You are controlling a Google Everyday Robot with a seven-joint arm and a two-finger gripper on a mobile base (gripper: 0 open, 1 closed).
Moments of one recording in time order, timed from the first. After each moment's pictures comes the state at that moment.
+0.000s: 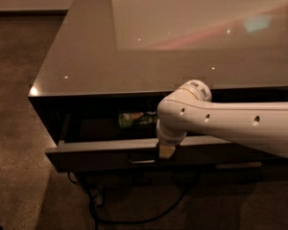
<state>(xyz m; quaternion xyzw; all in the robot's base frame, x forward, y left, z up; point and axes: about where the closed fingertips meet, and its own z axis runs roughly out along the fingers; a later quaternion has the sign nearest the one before) 0.536 -0.071 0.639 -0.68 0.72 -0.05 0.14</state>
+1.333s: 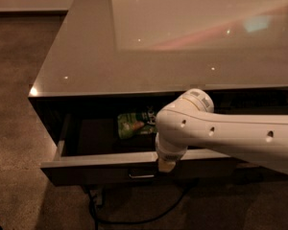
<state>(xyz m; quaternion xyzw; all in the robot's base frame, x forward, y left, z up) 0.476 -0.067 0.643 -0.67 0.73 -0.03 0.11</state>
